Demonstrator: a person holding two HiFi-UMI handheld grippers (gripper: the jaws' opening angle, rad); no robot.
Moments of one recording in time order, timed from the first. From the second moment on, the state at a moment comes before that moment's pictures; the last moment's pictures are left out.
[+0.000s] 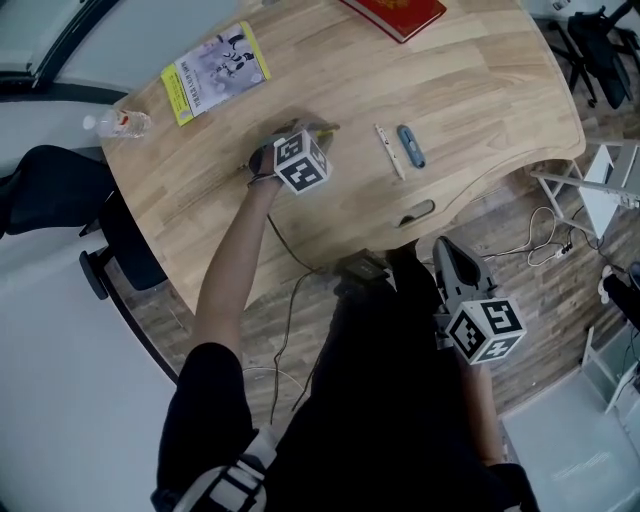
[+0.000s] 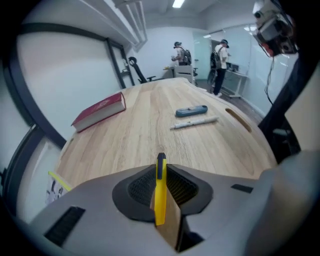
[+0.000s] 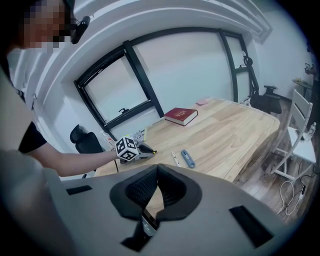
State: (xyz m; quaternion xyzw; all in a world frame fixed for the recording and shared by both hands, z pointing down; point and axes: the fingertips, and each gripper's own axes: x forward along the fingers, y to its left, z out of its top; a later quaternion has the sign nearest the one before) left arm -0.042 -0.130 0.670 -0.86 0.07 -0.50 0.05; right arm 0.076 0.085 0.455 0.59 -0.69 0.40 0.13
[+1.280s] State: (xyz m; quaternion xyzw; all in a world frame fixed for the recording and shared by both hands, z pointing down) left arm -0.001 -0.072 0.647 -0.74 0.41 -0.25 -0.48; right arm 0.085 0.074 0.447 0.54 -0.75 0.36 0.15
